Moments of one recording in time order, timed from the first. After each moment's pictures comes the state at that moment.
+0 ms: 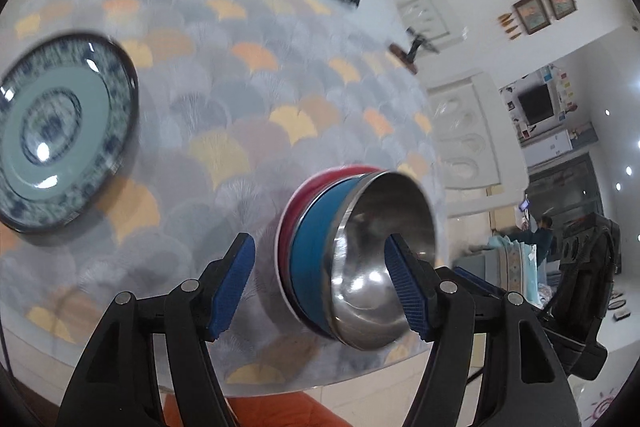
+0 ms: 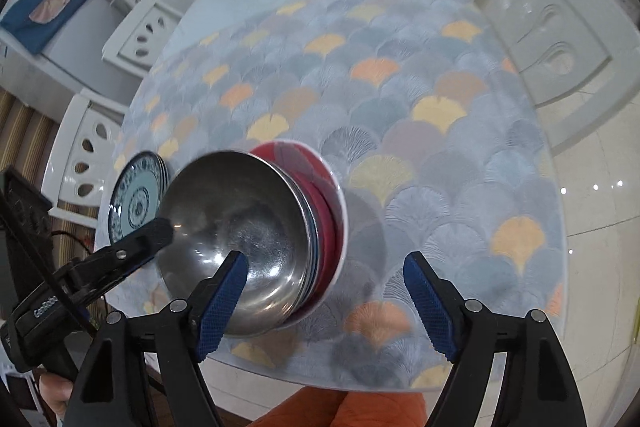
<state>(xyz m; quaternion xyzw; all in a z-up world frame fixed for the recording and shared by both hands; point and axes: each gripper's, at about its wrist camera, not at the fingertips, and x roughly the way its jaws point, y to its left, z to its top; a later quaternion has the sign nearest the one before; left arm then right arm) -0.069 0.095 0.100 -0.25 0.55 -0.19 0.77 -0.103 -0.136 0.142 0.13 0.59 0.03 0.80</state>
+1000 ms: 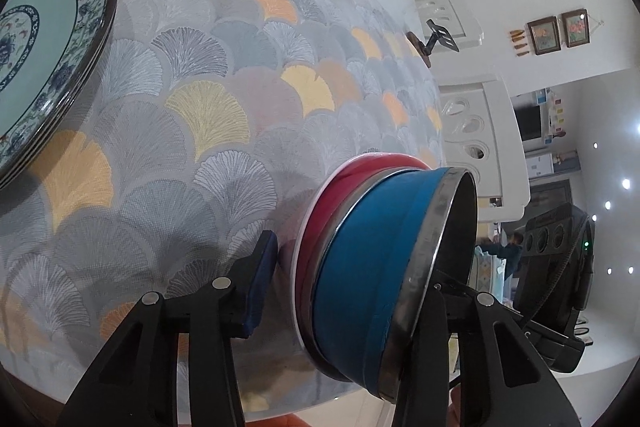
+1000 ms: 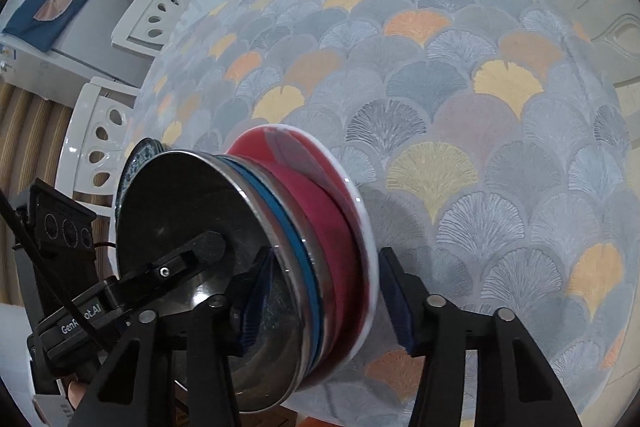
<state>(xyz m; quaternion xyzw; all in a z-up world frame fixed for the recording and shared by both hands) -0.060 0.088 0.048 -0.32 0.57 -0.20 0.73 -0.064 -0.134 0.085 0.17 0.61 0.10 0.77</state>
